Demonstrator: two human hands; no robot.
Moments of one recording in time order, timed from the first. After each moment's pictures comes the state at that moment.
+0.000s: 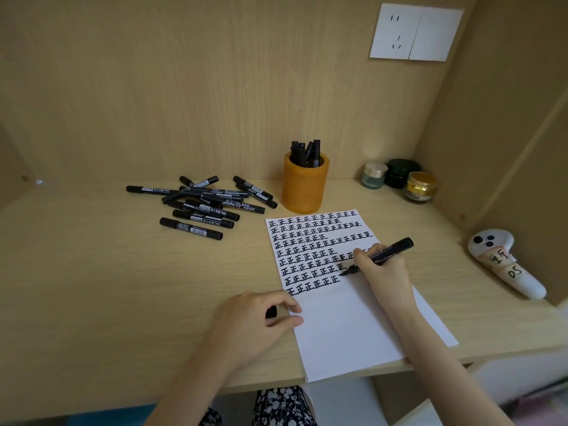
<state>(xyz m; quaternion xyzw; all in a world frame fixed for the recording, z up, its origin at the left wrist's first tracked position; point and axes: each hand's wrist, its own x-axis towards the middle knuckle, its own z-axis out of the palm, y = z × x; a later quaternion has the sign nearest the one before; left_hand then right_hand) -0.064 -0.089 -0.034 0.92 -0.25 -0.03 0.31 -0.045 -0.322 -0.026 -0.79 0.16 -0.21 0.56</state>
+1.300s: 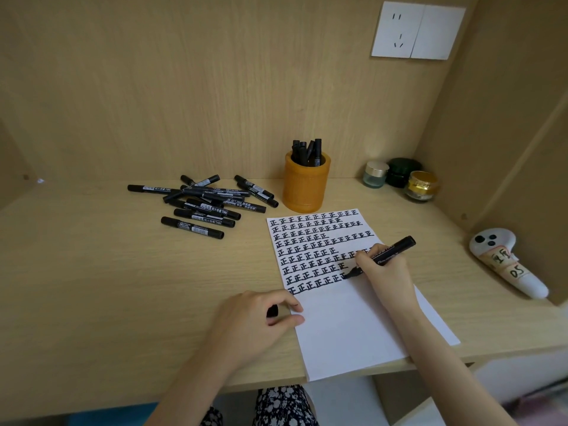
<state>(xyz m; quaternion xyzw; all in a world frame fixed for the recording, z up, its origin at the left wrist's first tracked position) -0.065 -0.089 -0.031 0.92 -0.25 -0.03 0.31 -0.046 -0.323 -0.026 -0.79 0.14 -0.21 0.56</state>
